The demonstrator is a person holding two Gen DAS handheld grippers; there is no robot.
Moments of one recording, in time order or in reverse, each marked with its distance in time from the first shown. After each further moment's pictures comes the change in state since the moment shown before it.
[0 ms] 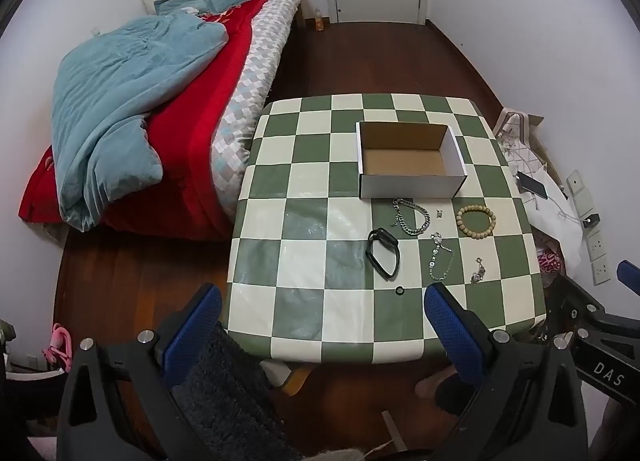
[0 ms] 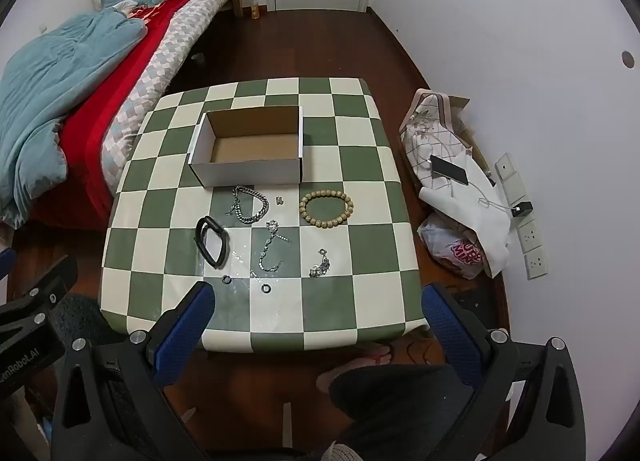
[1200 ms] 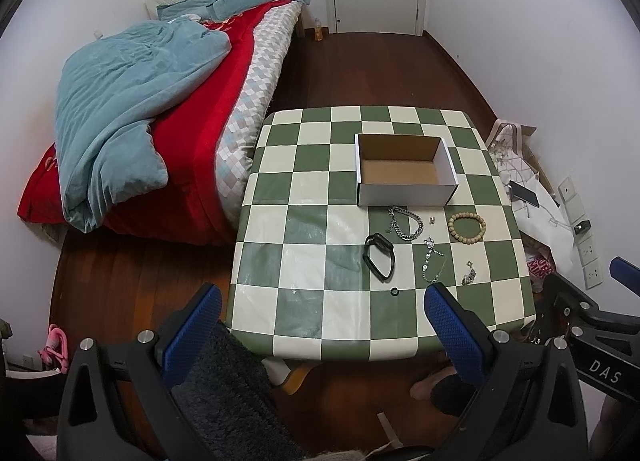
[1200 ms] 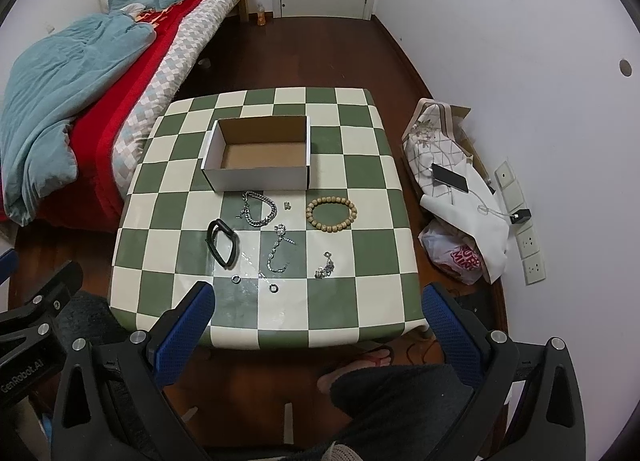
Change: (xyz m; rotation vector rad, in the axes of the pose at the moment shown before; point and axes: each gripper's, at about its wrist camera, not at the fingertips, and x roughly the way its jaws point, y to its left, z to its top) left arm -0.026 0.004 -0.003 -0.007 -0.036 -0.014; right arm -0.028 0.005 0.002 -0.012 -0.028 0.015
